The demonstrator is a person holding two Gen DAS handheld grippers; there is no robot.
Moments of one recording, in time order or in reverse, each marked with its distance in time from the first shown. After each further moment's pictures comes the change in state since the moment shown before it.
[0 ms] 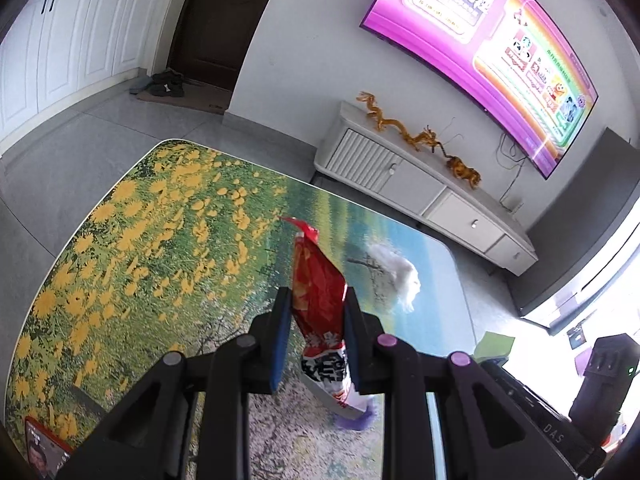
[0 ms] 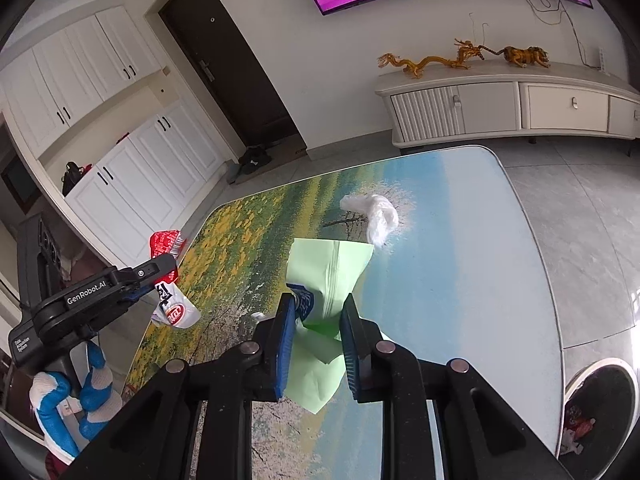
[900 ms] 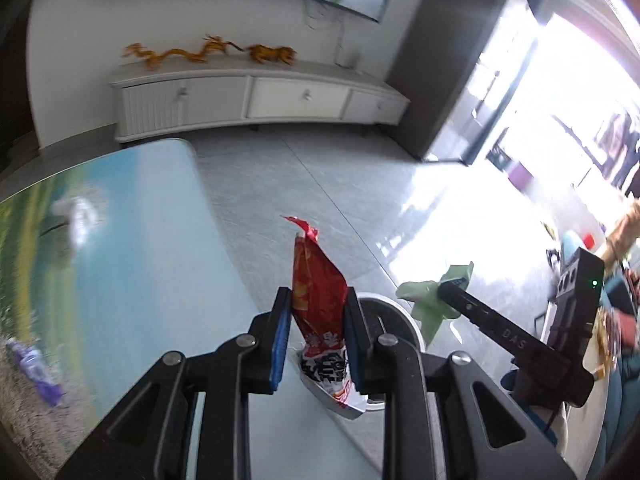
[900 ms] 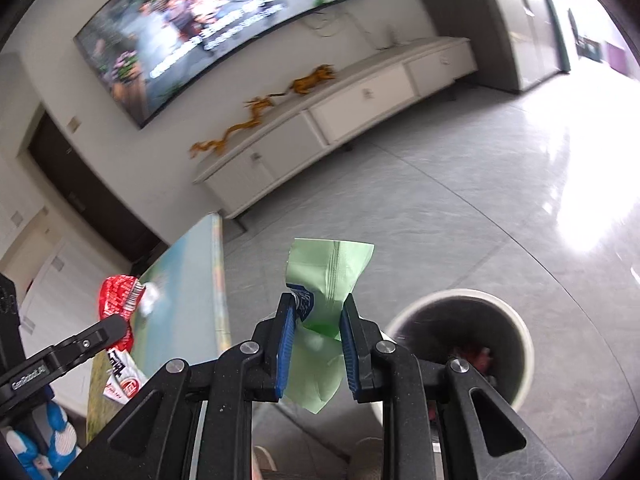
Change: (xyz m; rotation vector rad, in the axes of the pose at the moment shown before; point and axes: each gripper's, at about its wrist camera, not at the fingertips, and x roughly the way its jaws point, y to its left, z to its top) left arm 0.046 -0.307 -0.152 0.581 0.310 -0.342; right arm -0.191 -0.221 -0.097 0.470 -0.261 -0.376
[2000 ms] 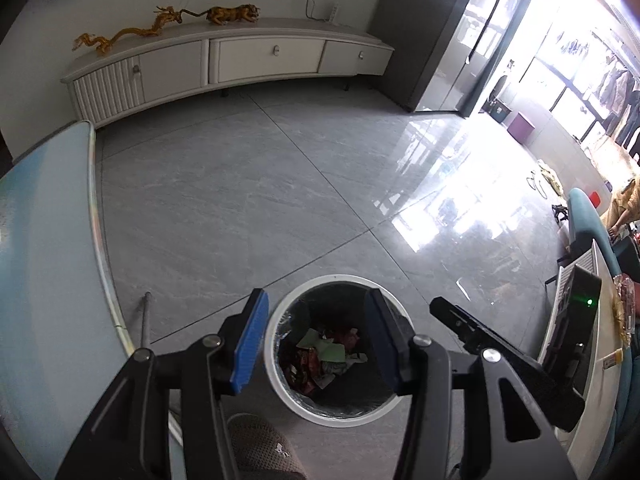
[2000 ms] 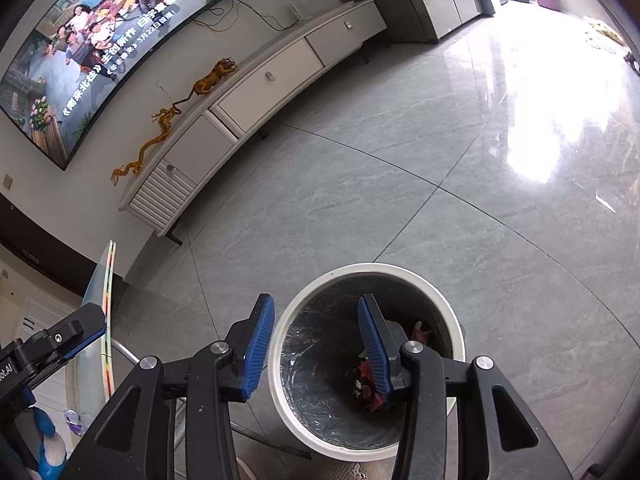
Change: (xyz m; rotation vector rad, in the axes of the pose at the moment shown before) left arm 0.112 -0.073 0.016 0.061 0.122 0.029; right arm 0.020 -0.112 -0.006 0.200 0.051 -0.122
